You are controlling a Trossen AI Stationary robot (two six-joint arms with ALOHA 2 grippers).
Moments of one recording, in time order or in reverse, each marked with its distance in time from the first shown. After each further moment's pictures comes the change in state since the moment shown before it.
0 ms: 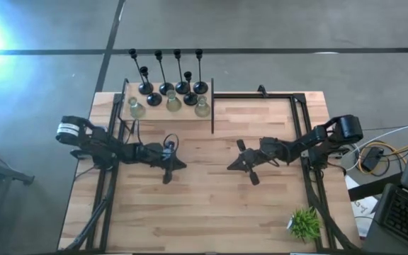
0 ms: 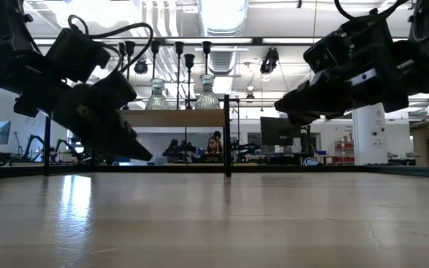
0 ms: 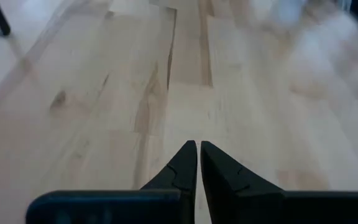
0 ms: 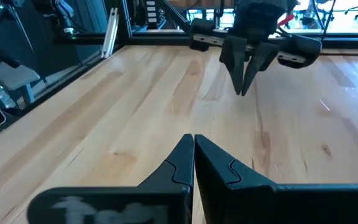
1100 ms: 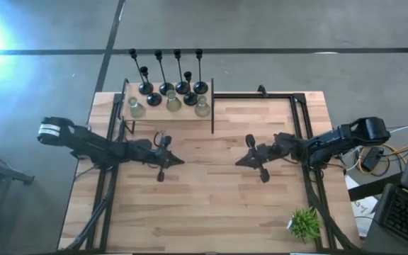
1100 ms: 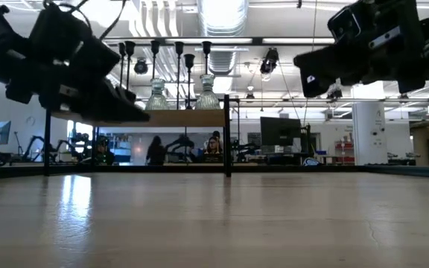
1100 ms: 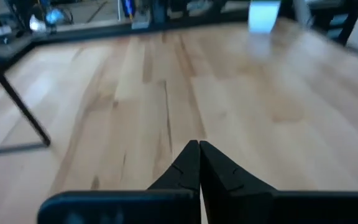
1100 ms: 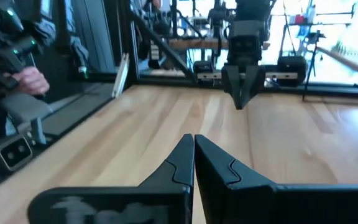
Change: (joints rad) left arm 0.001 -0.241 -0.054 0.007 -0.001 0.280; right arm 0.000 -0.318 -0.072 -0.079 -0.001 0.018
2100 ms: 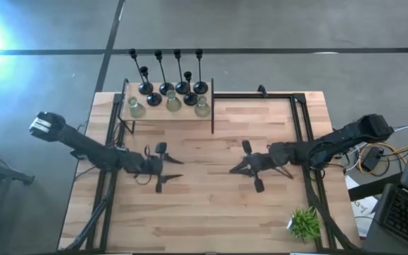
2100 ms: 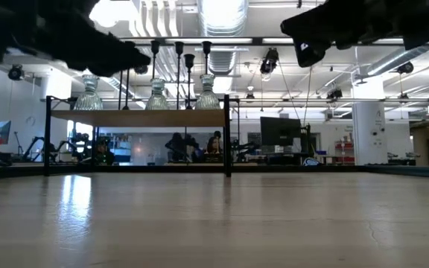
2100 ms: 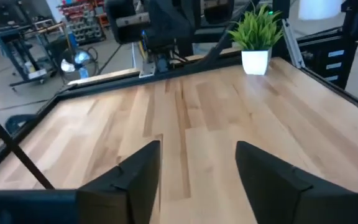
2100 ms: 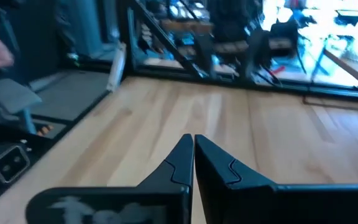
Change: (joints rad) left arm -0.333 -0.174 0.137 -0.205 -0.389 0.012; right arm 0.231 -0.055 0.259 -0.455 0.300 -0.028
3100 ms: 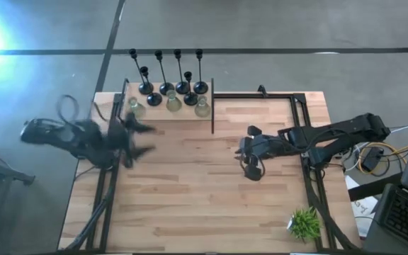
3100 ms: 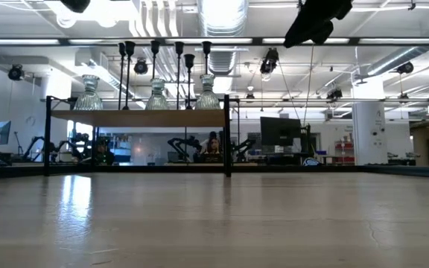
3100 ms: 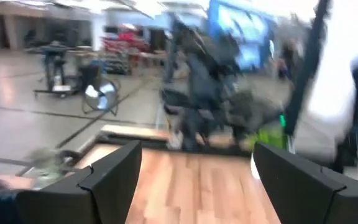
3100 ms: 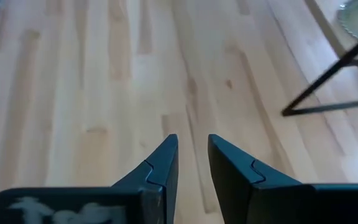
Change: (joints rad) left arm 0.126 -0.502 0.324 -0.669 0.023 -0.192; right arm -0.035 0.062 0.604 -1.145 0.223 0.240
